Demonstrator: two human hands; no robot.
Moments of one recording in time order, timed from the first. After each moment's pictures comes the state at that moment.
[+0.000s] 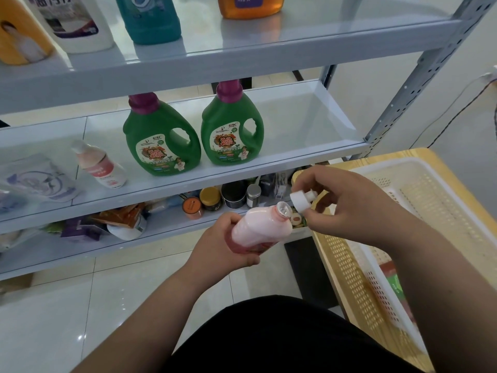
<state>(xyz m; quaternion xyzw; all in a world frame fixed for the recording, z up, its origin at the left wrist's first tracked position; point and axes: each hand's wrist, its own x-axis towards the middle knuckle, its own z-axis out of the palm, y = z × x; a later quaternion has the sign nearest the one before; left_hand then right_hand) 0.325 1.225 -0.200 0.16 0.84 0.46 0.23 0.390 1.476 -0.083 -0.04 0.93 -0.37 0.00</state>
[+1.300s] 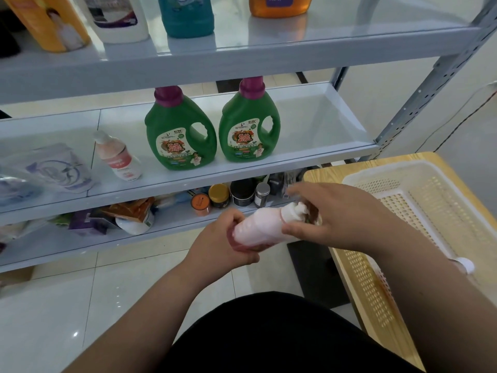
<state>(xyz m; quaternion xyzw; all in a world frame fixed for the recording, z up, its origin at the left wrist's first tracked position) 0.317 1.178 -0.196 0.19 0.86 0.42 0.21 0.380 1.418 -0.086 -0.07 0.98 -0.14 0.07</state>
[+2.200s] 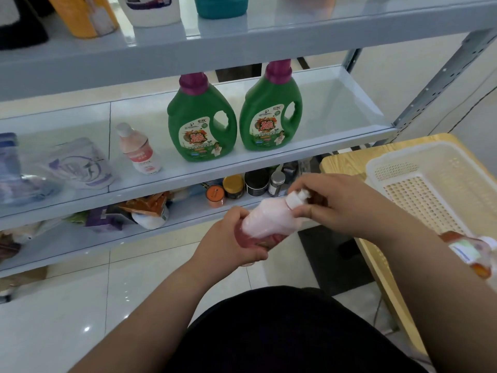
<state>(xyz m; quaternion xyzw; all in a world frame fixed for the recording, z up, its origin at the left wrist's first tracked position) 0.300 1.115 -0.212 0.20 0.84 0.44 0.26 0.356 1.363 -0.116 -0.05 0.97 -0.24 0.04</state>
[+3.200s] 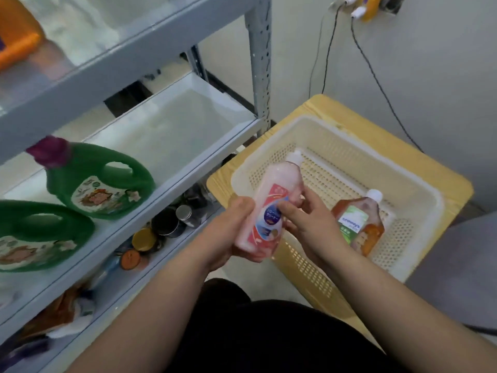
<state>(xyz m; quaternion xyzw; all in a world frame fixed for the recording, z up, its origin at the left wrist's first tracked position) 0.332 1.455 -0.174 0.15 0.63 0.48 0.59 0.472 1.575 -0.218 0.37 0.43 -0.79 -0.21</state>
